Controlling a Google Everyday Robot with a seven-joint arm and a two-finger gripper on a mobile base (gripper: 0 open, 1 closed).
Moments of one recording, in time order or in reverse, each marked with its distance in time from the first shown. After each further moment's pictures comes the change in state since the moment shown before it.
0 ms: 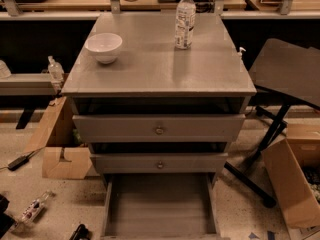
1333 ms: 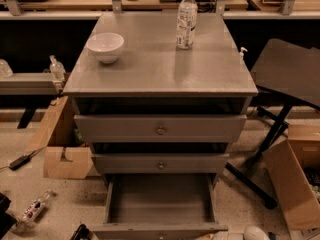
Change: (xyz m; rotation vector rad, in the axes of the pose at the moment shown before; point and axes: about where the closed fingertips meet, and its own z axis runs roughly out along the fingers) arm -0.035 -0.034 0.001 0.023 -0.008 -0.062
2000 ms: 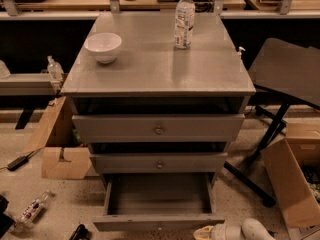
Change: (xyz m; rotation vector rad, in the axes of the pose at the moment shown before) arm -0.025 -0.023 0.000 0.015 -0.005 -0.044
